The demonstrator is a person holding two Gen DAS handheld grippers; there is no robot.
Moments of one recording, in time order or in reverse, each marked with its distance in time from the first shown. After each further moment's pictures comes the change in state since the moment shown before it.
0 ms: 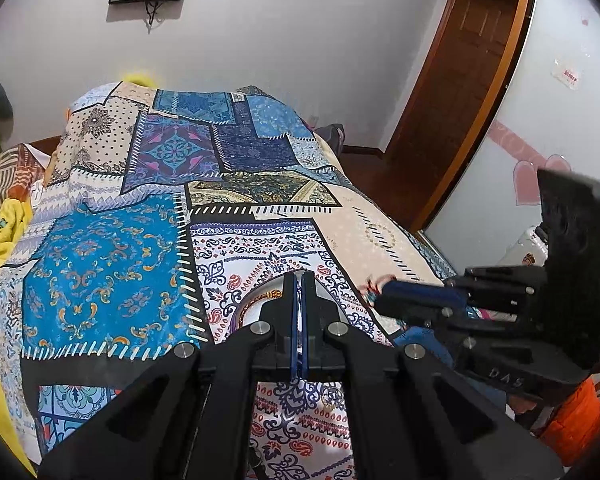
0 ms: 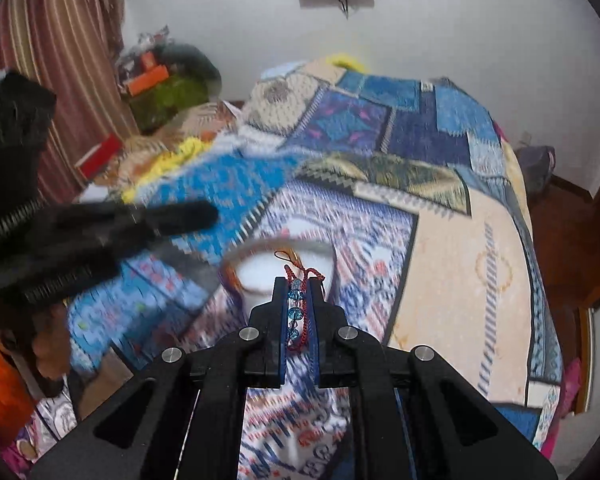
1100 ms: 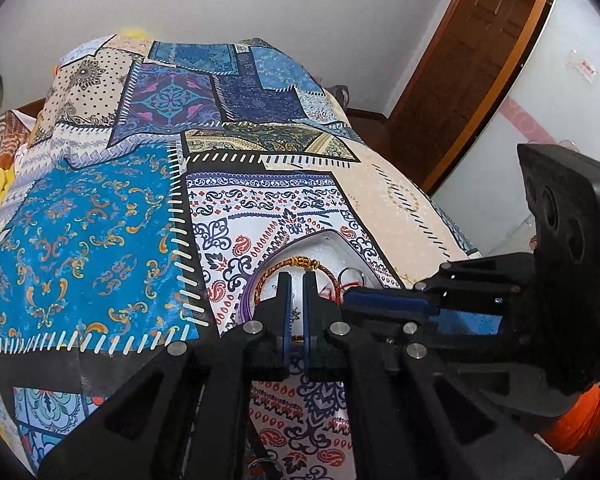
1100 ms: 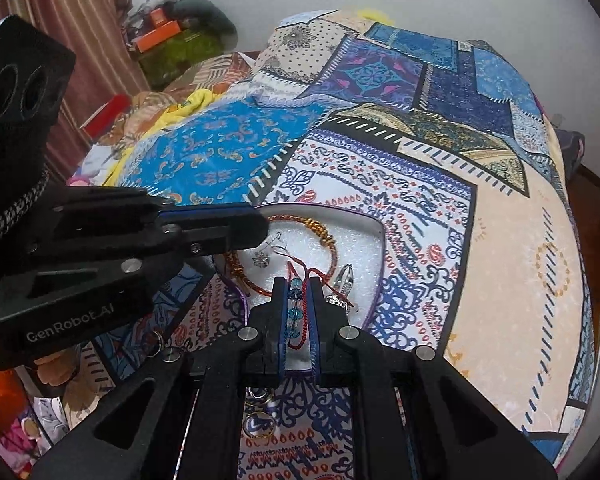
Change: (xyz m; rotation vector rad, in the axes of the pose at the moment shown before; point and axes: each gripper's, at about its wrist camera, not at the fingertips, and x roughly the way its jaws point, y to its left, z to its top) left arm 0.048 0.025 -0.013 -0.031 0.148 -0.013; right arm 0.064 0.003 -0.005 -0.038 0.176 0.054
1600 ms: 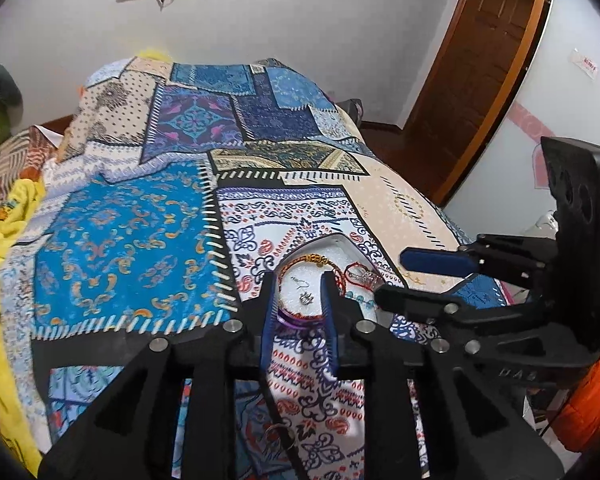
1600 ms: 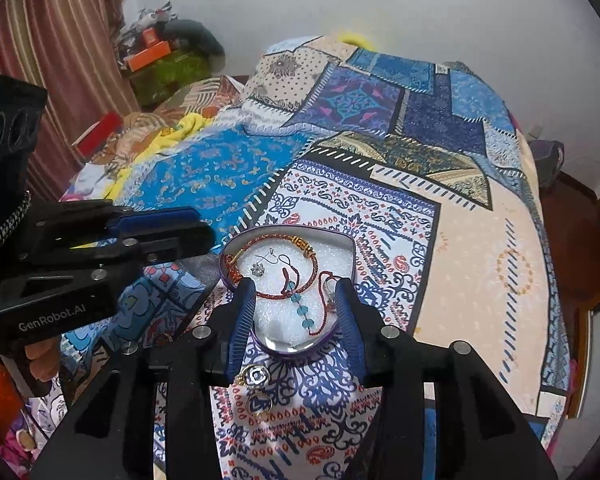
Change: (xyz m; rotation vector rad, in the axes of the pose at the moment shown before) left arm -0.045 -0.007 -0.008 0.017 -0.059 0.087; right arm -0.036 0.005 0.000 0.011 -0.077 -0.059
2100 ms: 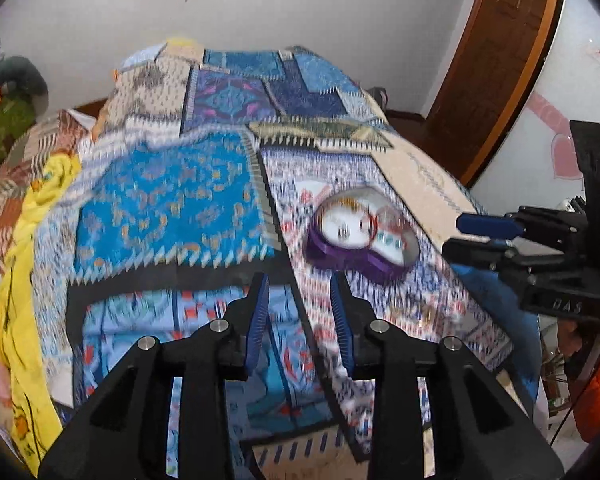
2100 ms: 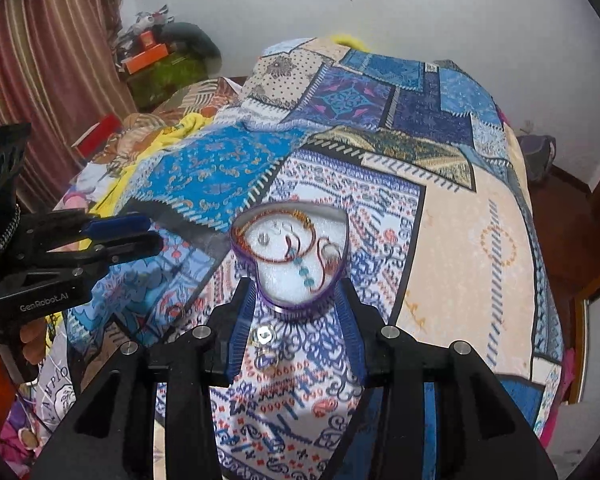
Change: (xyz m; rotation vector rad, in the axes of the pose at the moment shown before) left arm -0.026 0.014 -0.042 -0.025 0.059 0.078; right arm -0.017 0.002 -0.022 0.022 0.007 -0.015
